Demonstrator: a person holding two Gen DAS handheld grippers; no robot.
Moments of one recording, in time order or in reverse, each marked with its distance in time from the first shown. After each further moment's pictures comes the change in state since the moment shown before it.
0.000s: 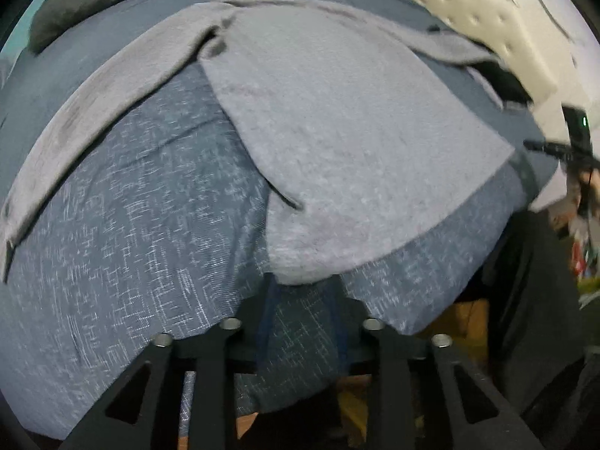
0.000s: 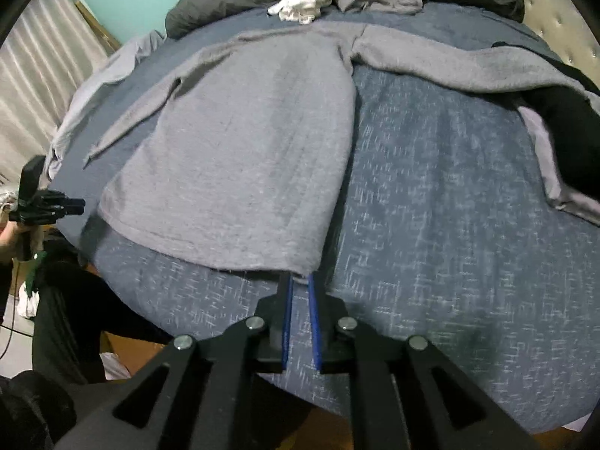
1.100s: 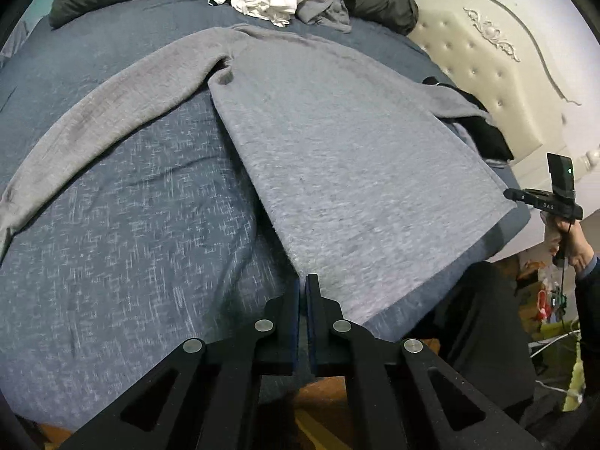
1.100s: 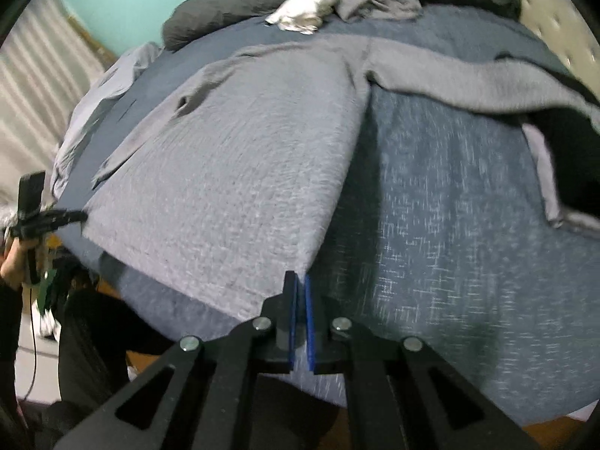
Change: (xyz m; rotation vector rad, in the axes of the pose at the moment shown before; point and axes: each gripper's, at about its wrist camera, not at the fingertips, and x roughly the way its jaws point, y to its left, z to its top) left arm -0.054 -0.002 0.009 -0.105 -0.073 -0.106; right arm -0.033 0.041 0.033 -0.006 0.028 0.012
